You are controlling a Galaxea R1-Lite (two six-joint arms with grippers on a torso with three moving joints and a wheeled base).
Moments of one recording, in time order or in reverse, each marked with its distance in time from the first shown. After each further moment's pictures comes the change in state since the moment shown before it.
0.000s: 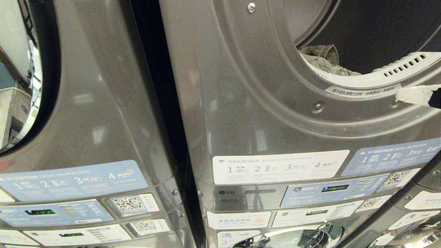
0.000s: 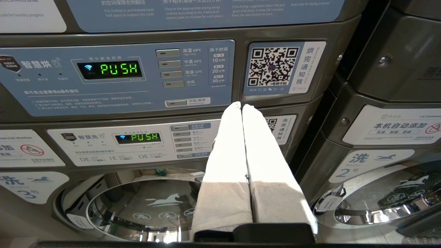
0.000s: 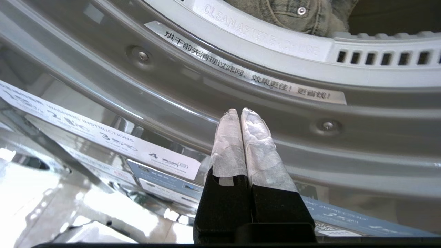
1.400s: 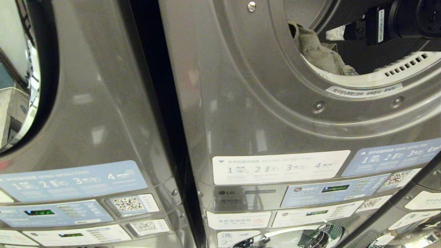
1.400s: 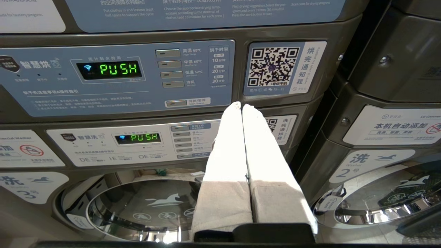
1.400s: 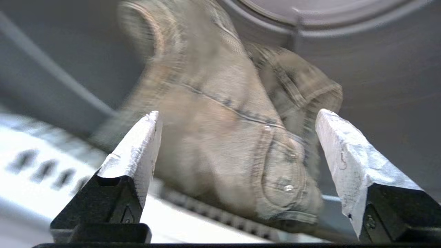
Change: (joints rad) left arm 0.000 0.000 0.000 0.000 0.000 0.000; right arm 0.011 0.464 -0.689 0.078 -0.001 -0.039
